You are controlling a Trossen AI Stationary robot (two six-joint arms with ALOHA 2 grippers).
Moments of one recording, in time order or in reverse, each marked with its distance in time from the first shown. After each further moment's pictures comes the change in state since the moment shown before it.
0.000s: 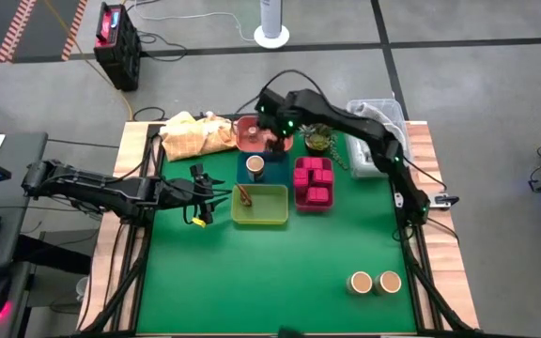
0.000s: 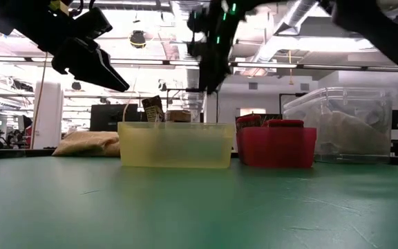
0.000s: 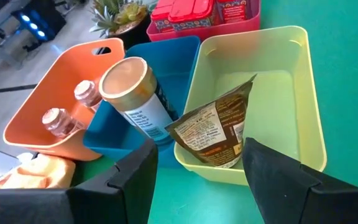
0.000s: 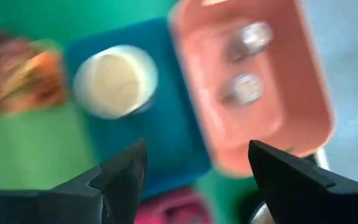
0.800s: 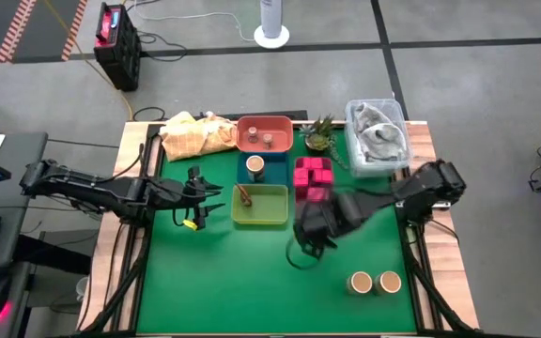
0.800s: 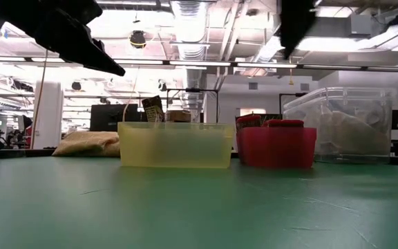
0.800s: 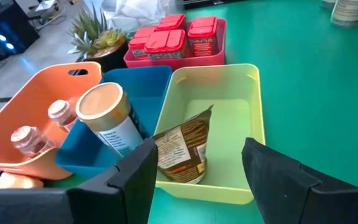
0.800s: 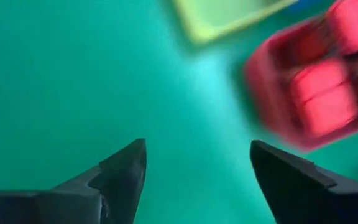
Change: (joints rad) left arm -0.054 -0.109 0.000 -0.023 0.070 -0.067; right arm 0.718 -0.485 -0.711 0.003 0.203 0.789
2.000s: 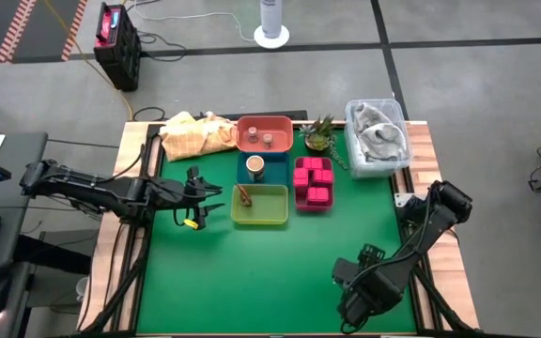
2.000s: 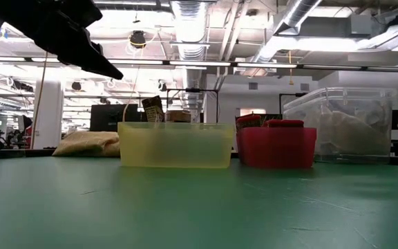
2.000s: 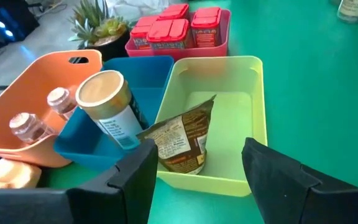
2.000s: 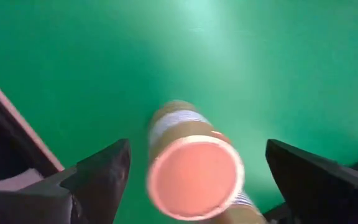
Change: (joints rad) left arm 0.000 0.000 0.001 -0.032 -0.010 -0.042; right arm 0.488 0.087 -0.050 -0.161 -0.134 0.577
